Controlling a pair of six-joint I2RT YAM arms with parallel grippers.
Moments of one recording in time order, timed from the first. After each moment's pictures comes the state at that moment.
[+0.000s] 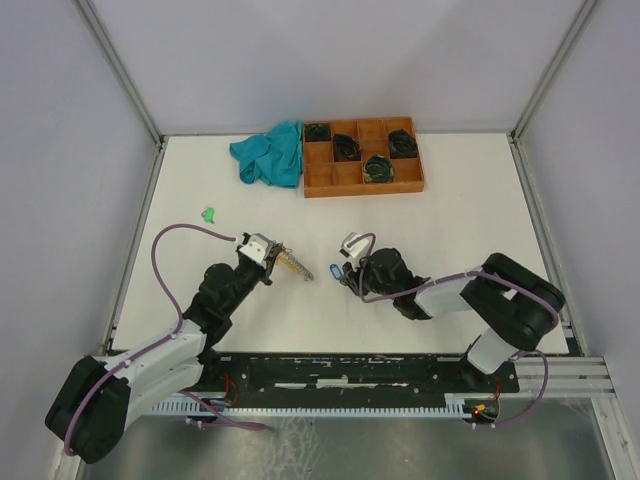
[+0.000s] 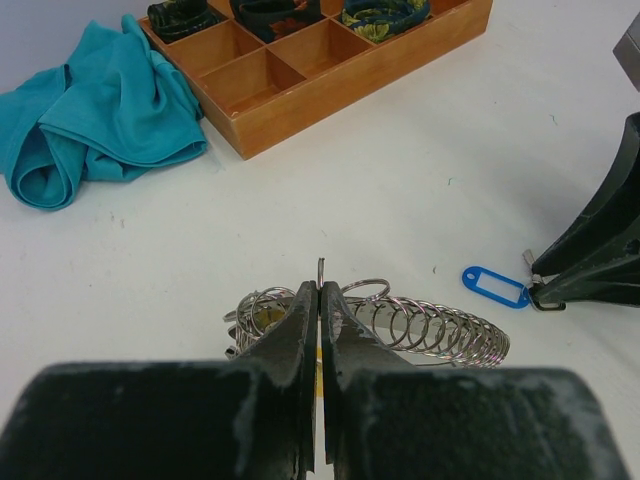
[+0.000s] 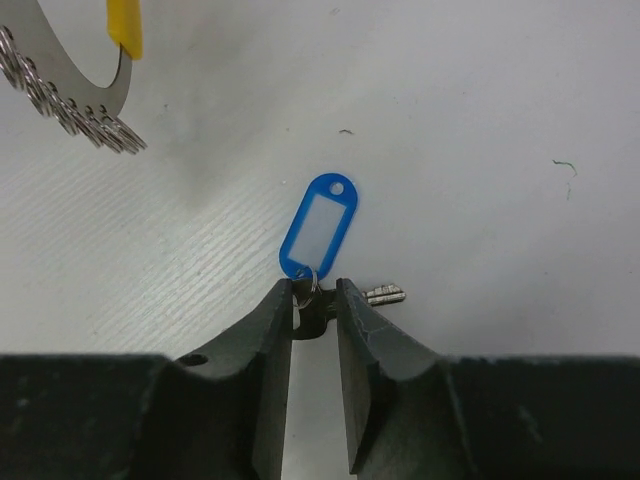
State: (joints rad) left arm -0.56 0.86 0.16 0.65 0.00 0.10; right arm 0.82 1.64 0.44 0.74 -0.06 0.01
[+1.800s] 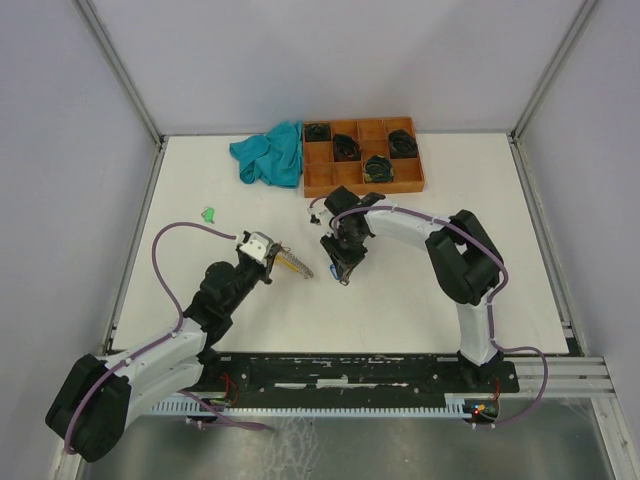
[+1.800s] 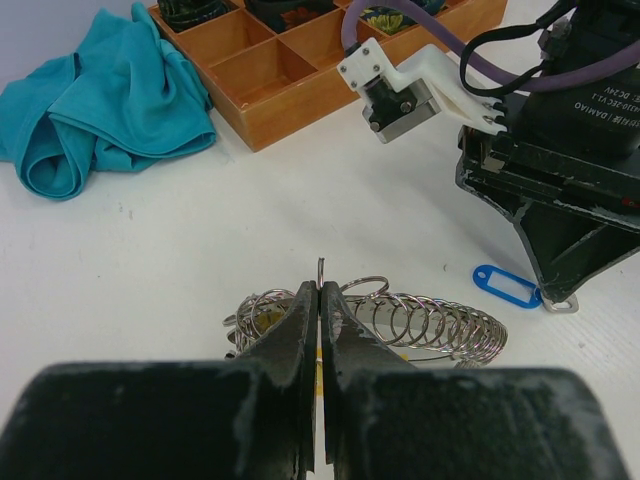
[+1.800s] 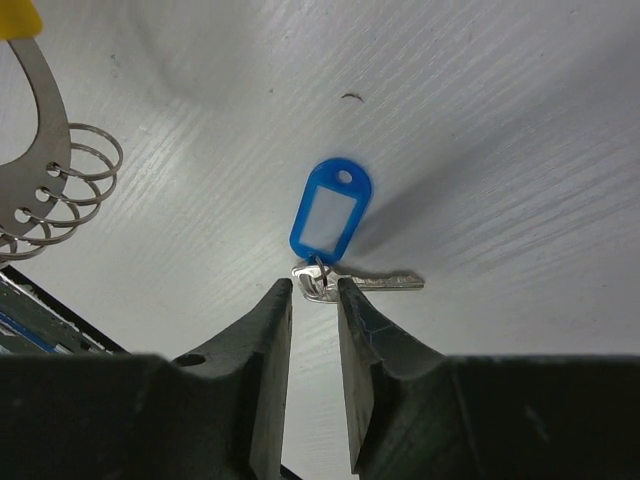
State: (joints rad) left arm -0.56 0.87 0.17 0.63 -0.02 0.10; right arm 0.71 2.02 1.46 -0.78 -0.30 0.03
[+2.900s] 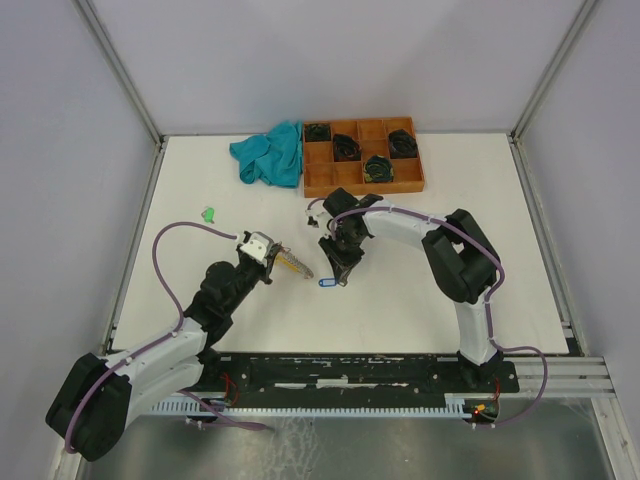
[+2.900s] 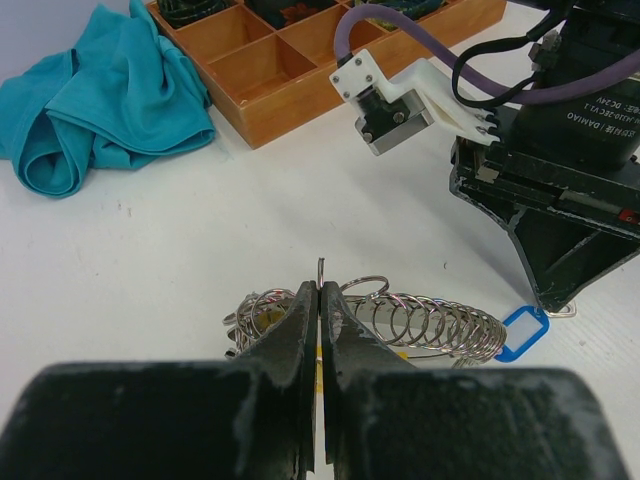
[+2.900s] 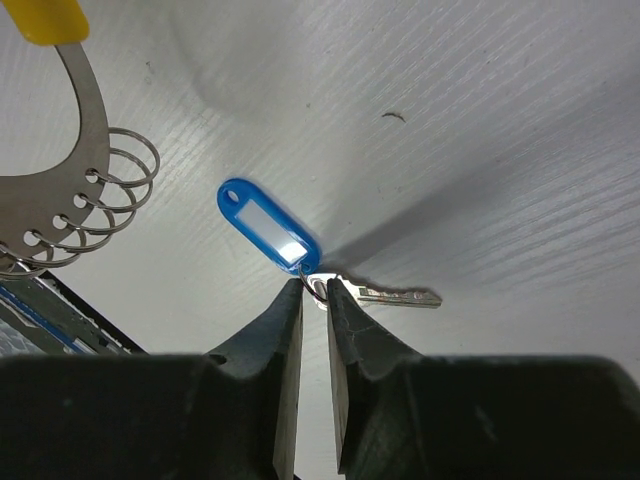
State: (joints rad) left arm -0.56 0.88 0.17 0.63 -0.02 0.10; right arm 0.71 2.04 1.46 -0.76 -0.36 0.04
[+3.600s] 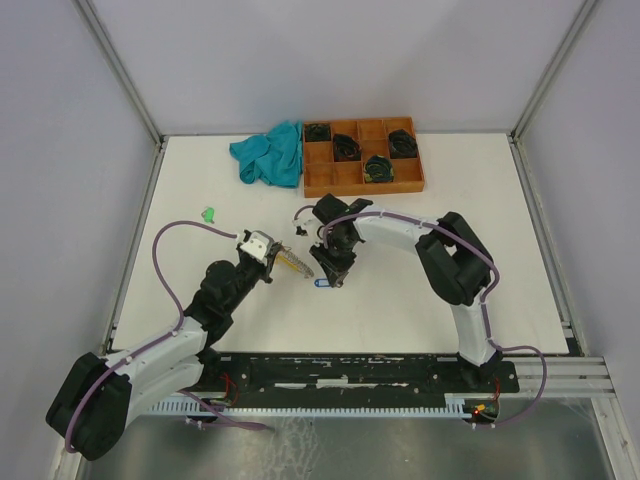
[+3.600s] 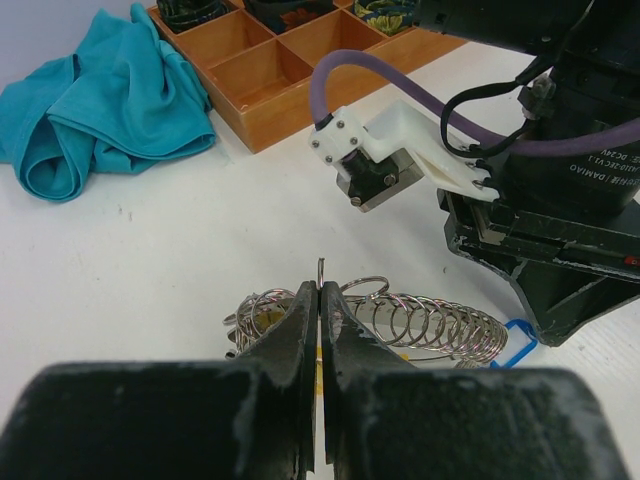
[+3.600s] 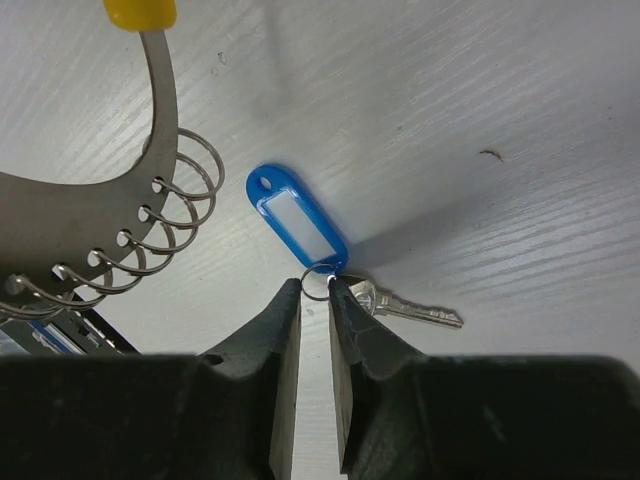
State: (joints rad) left arm -0.56 0.88 0.18 0.63 -0.02 0.10; right arm 0.77 2.06 1.48 -0.77 -0.36 -0.06
